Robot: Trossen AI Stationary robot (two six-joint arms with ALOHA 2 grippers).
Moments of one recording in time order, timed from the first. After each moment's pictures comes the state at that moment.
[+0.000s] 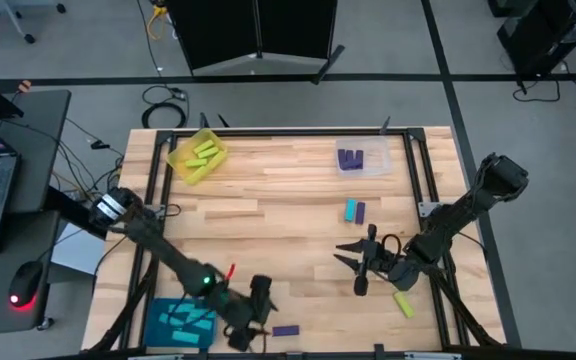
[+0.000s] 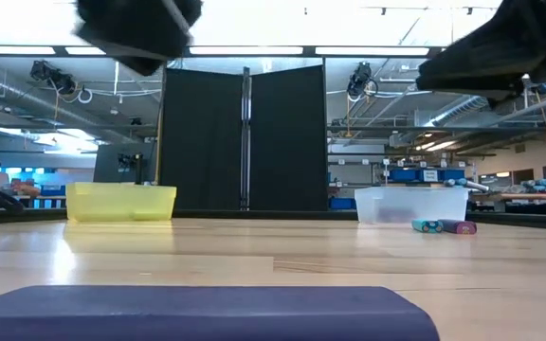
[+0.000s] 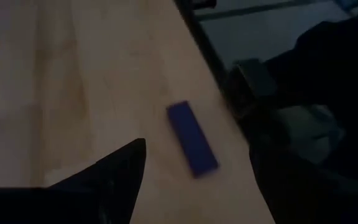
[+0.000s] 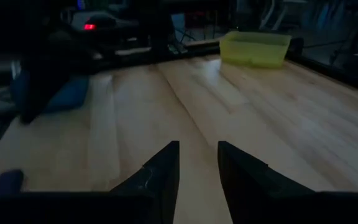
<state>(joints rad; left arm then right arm) -0.67 1.79 1.10 0.00 -0.21 -0.28 0.72 1.41 0.49 0.46 0.97 0.47</state>
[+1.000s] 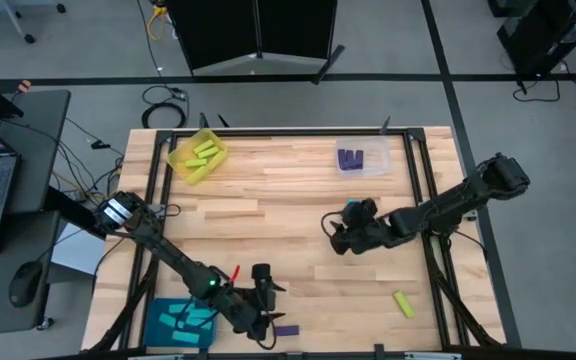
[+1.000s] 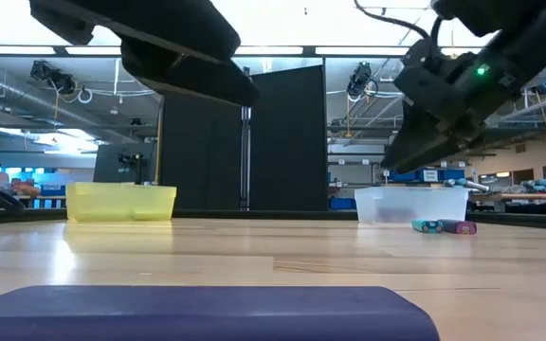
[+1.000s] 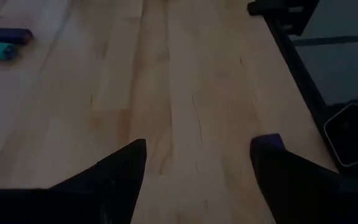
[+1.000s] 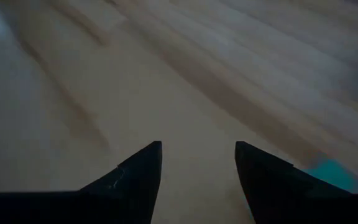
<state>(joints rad) -0.66 1.84 1.10 0.06 -0.52 -0.35 0.31 1.40 0.64 -0.22 0.69 0.92</state>
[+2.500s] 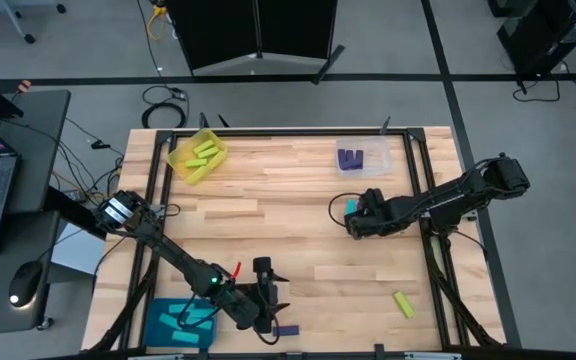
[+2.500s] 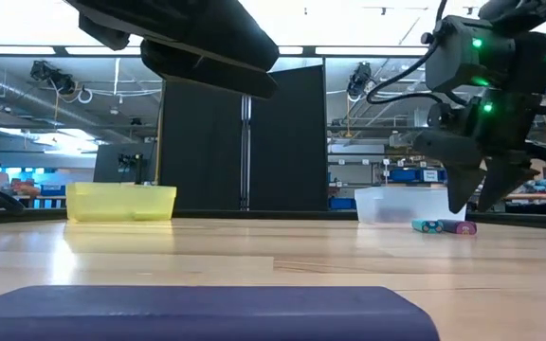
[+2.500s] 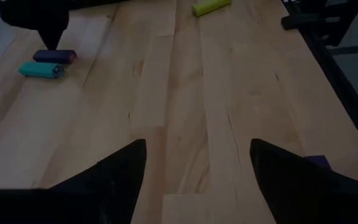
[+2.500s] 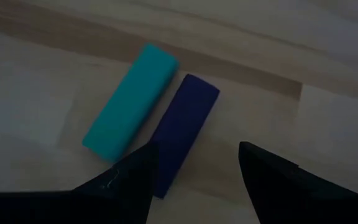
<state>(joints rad) -0.64 1.84 1.10 0.09 -0.63 -0.29 0.17 1.40 0.65 -0.76 0.45 1.47</state>
